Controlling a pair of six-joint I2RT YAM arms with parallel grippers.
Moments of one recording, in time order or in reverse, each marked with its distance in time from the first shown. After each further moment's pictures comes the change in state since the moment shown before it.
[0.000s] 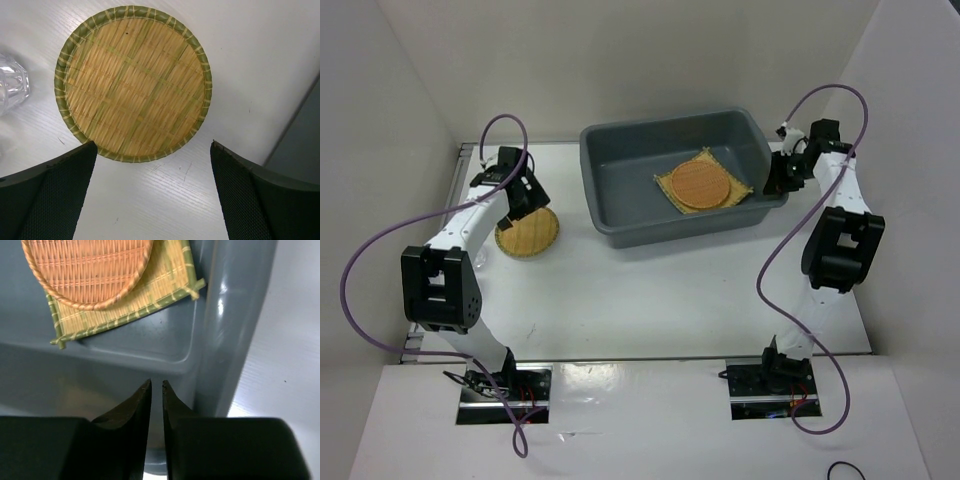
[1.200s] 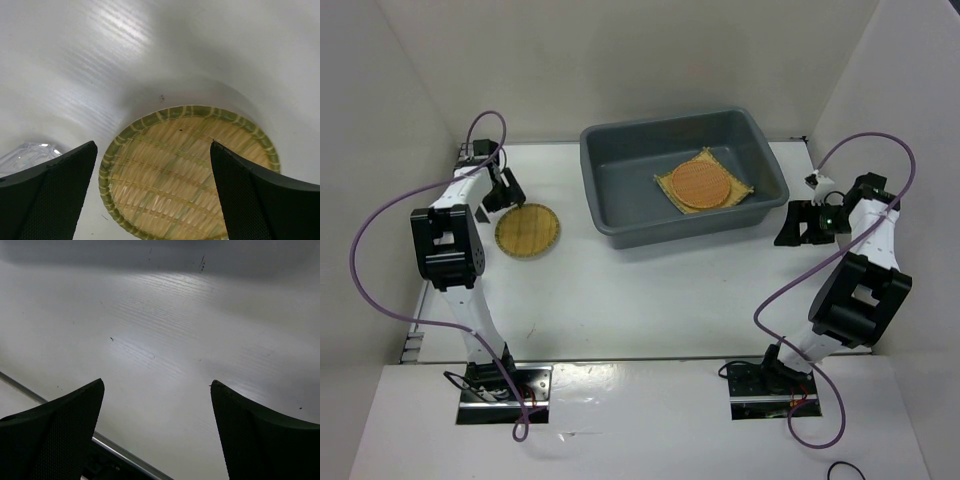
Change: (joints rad) left arm 0.220 0.376 0.290 -0.021 0.097 0.239; right arm -0.273 -0.405 -0.471 -0.189 -0.189 -0.314
